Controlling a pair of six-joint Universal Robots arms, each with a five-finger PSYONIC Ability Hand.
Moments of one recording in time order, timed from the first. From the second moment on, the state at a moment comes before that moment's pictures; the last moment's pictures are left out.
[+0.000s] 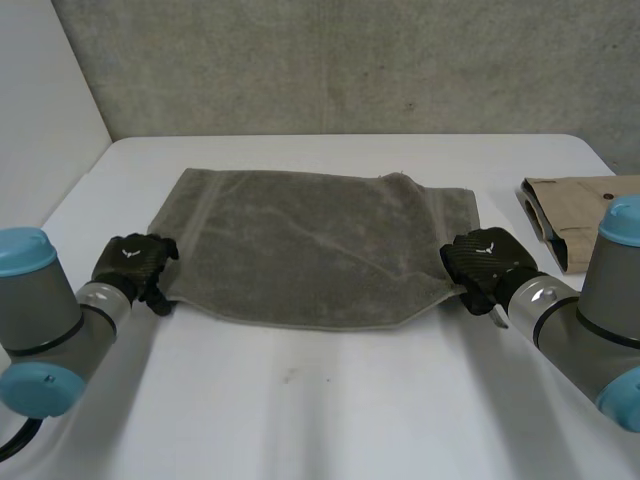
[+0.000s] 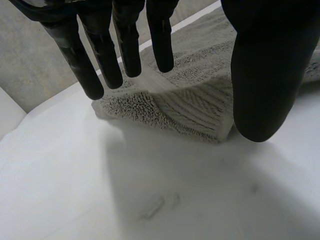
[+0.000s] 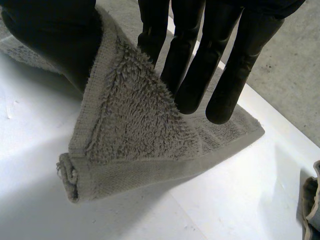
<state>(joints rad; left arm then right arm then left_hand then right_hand) 4.57 -2.10 -1.73 3.52 -1.46 3.46 1.86 -1.16 1.66 -0.11 1.34 2.65 0.45 0.45 0.45 0.45 0.28 0.99 1.18 1.18 1.19 1.00</state>
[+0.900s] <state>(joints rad) 4.57 -1.42 -2.13 3.12 -1.44 4.37 1.78 -1.43 1.66 0.59 1.36 2.14 1.13 1.20 1.19 1.20 0.98 0.99 1.18 1.18 1.19 1.00</state>
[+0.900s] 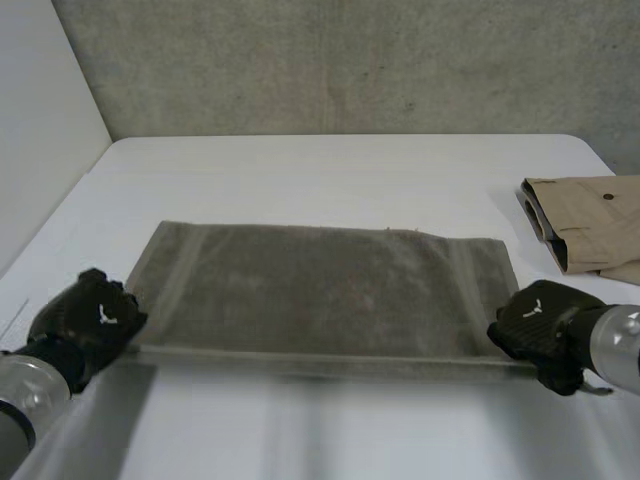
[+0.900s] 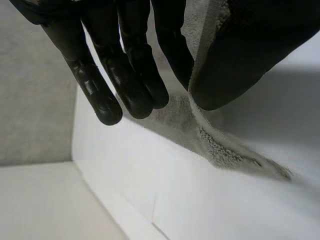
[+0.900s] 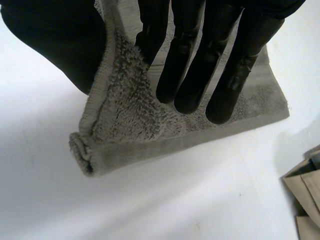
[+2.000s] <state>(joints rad) 4.34 -2.27 -1.30 3.67 -1.68 3.97 1.85 -1.04 1.16 -0.08 1.62 2.43 0.19 0.20 0.21 0.20 0.05 0.20 0.22 0.21 0.23 0.07</state>
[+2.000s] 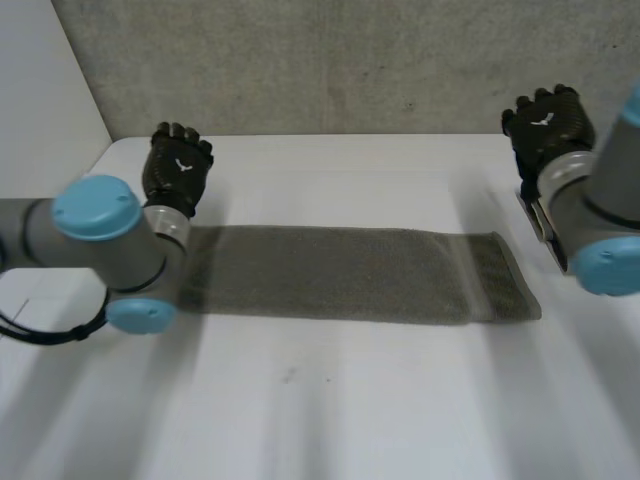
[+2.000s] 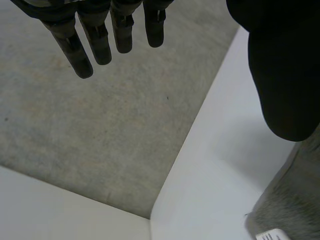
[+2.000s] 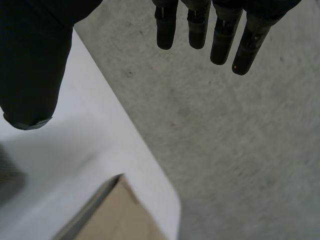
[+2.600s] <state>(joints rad) 4.39 -1.90 -1.82 3.68 -1.47 3.44 1.69 -1.04 1.67 -0.20 1.34 2.64 0.19 0.20 0.21 0.20 0.05 0.93 1.09 1.09 1.09 0.89</state>
